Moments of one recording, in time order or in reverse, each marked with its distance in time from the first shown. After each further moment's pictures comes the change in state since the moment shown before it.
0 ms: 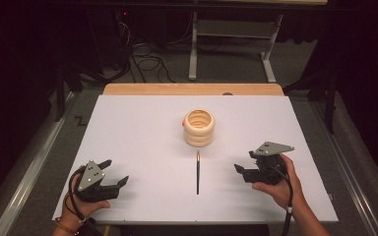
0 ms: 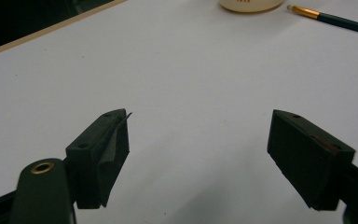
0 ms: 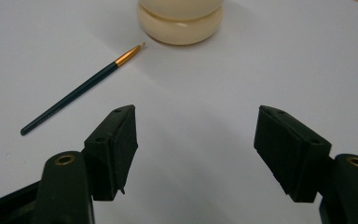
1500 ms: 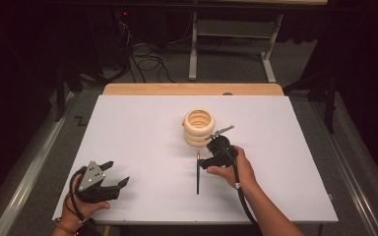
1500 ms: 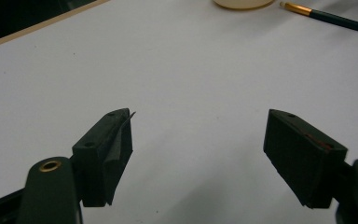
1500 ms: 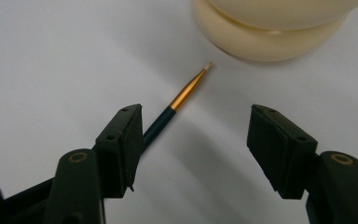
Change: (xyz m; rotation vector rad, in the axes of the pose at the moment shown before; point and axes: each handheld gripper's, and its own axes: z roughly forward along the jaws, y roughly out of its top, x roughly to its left) left arm -0.001 -0.001 0.001 0.012 -0.026 -0.003; right arm 0.050 0.067 0.096 0.263 0.068 0.113
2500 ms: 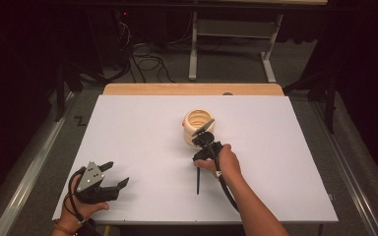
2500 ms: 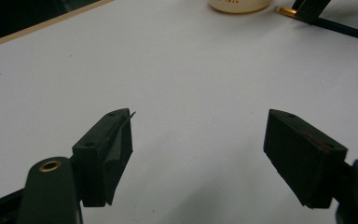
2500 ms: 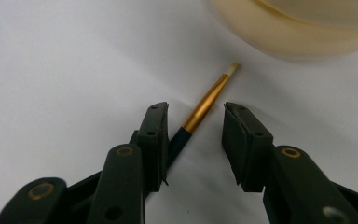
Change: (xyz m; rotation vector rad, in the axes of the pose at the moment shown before) left arm 0.000 0.000 -0.002 -0.010 -0.016 -0.007; right arm 0.014 0.032 0.036 0.244 -0.050 0.046
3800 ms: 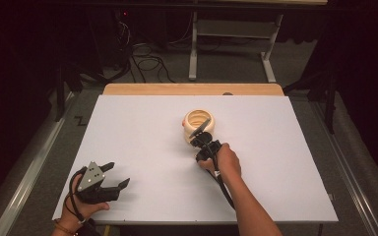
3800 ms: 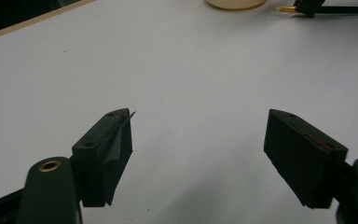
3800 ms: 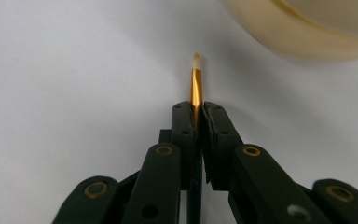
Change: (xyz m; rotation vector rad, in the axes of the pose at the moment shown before) left arm 0.000 -0.001 0.002 0.011 -0.016 -0.004; right arm 0.002 0.001 -0.004 0.033 0.006 -0.096
